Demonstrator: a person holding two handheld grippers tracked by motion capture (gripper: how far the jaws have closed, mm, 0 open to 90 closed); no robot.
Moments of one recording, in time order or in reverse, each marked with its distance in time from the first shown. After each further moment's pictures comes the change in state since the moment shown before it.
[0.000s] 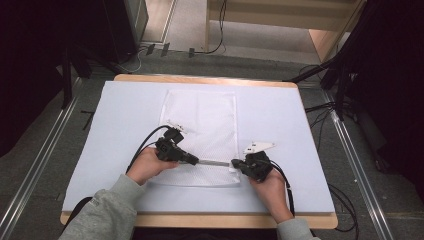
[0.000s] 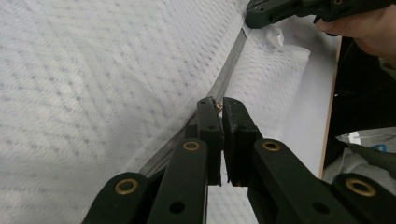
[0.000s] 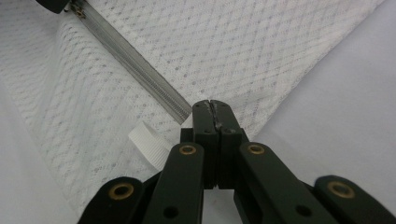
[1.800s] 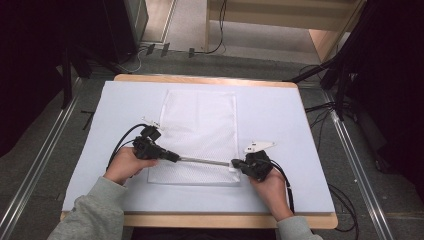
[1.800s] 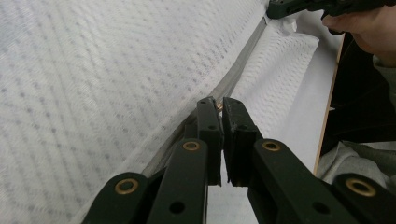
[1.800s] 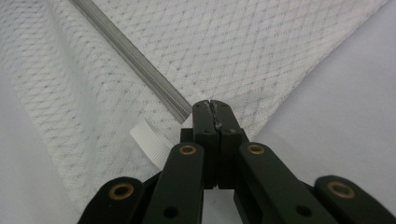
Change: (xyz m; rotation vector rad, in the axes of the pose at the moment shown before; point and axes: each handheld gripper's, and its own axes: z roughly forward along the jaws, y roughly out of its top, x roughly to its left) left arm 0.023 -0.032 -0.047 -0.037 0.013 -0.080; right arm -0.002 0.001 0.000 0.006 0.013 -0.002
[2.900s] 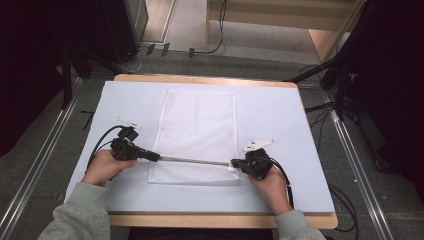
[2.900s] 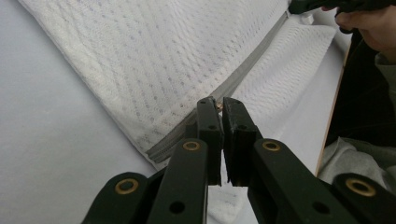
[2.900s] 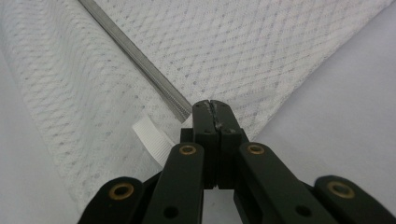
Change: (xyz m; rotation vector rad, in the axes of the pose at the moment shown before) left arm 0.026 -0.034 -0.040 -0.041 0.029 -0.082; right arm -0.004 0.004 0.001 0.027 0.030 -0.007
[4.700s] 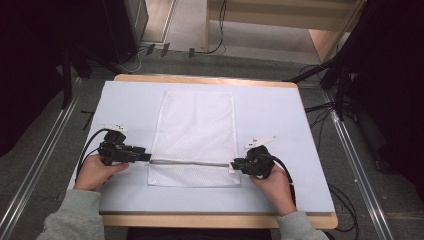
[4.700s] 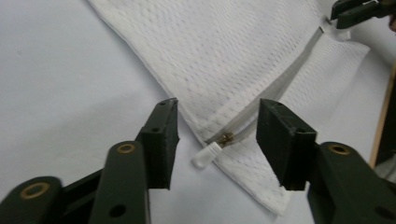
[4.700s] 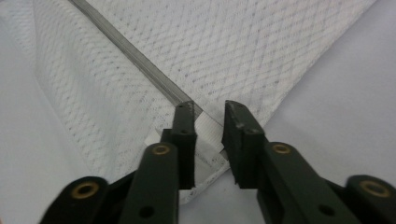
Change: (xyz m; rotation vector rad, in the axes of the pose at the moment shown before) left arm 0.000 -0.023 -0.020 -0.165 0.170 0.069; right arm 0.000 0.008 -0.012 0.039 0.038 0.046
